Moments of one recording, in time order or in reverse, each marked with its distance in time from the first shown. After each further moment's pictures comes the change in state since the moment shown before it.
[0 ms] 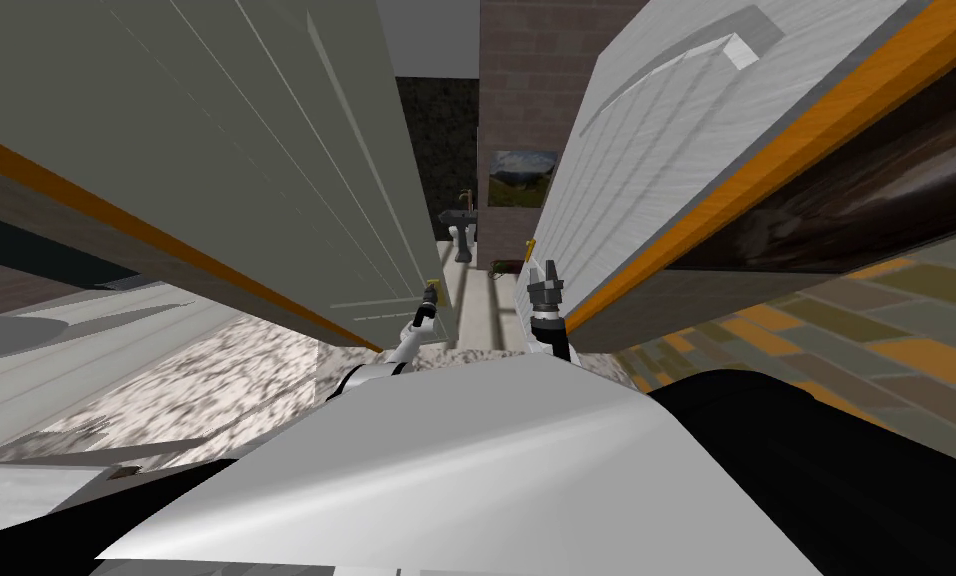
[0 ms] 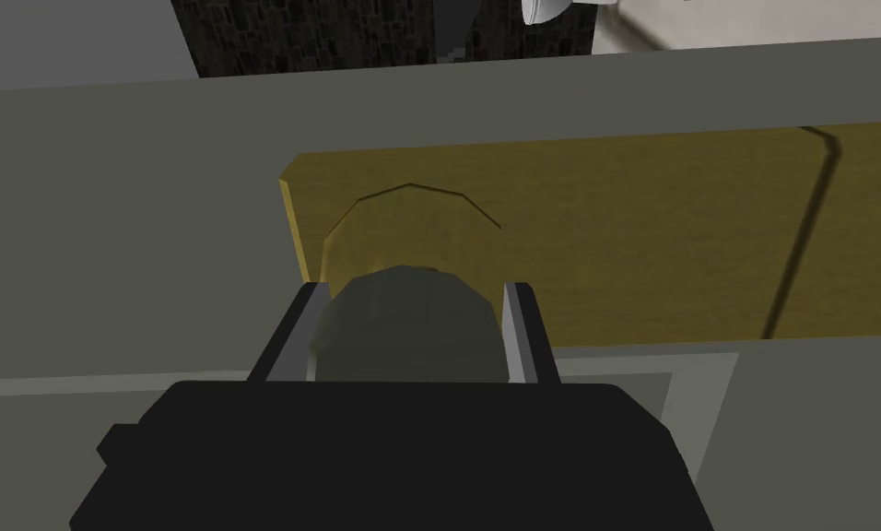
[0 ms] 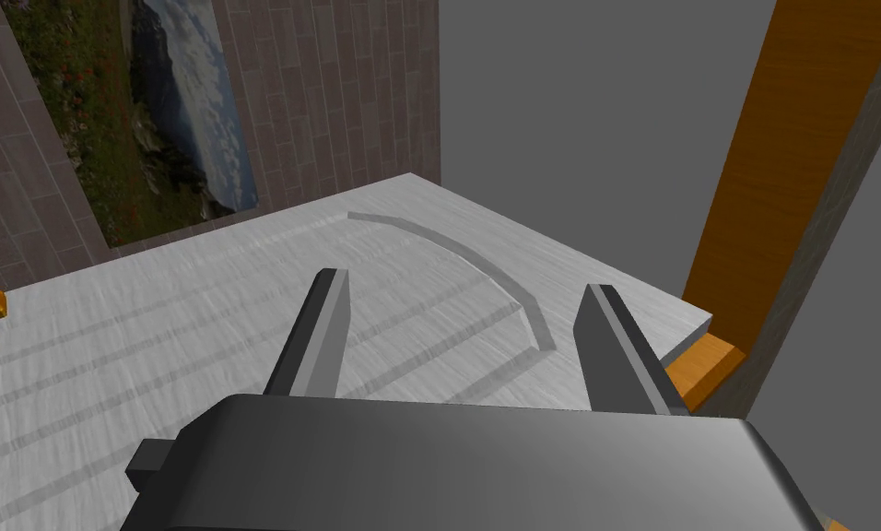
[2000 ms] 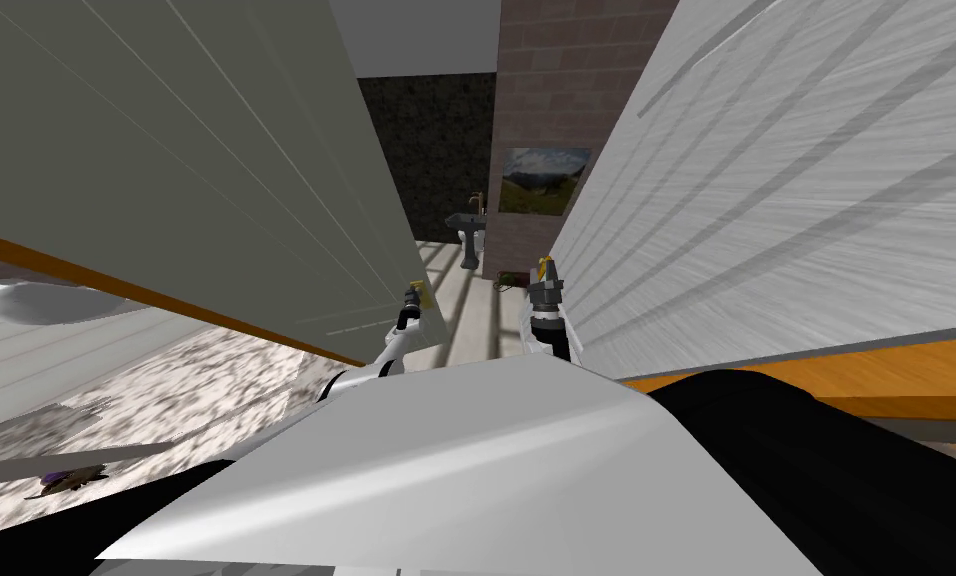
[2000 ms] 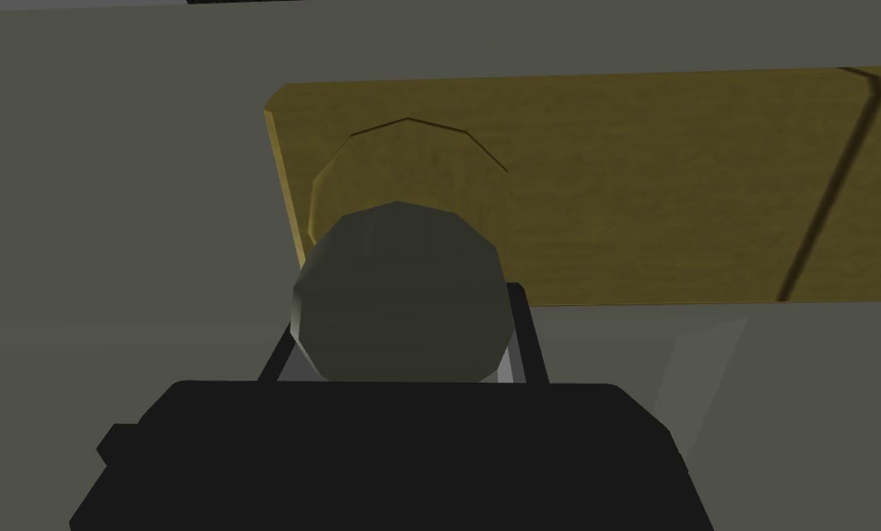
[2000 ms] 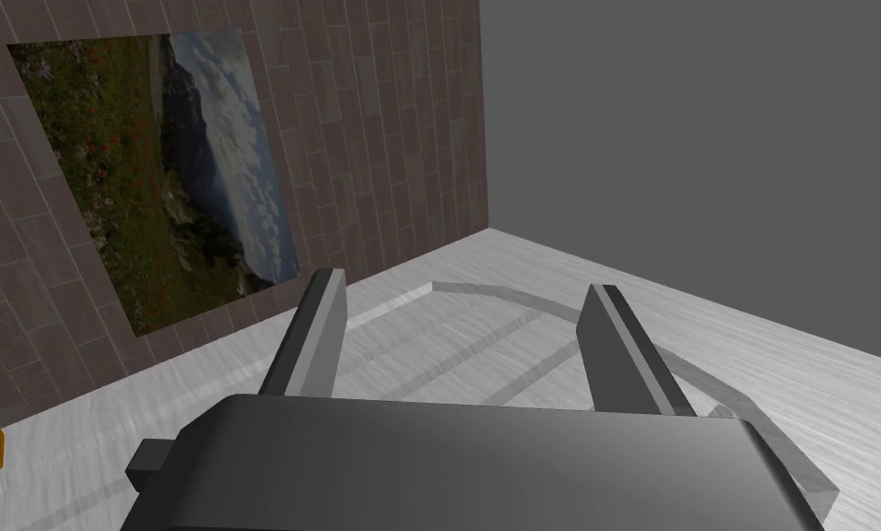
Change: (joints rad) arm 0.008 0.068 0.171 0.024 0.053 -0.015 -0.047
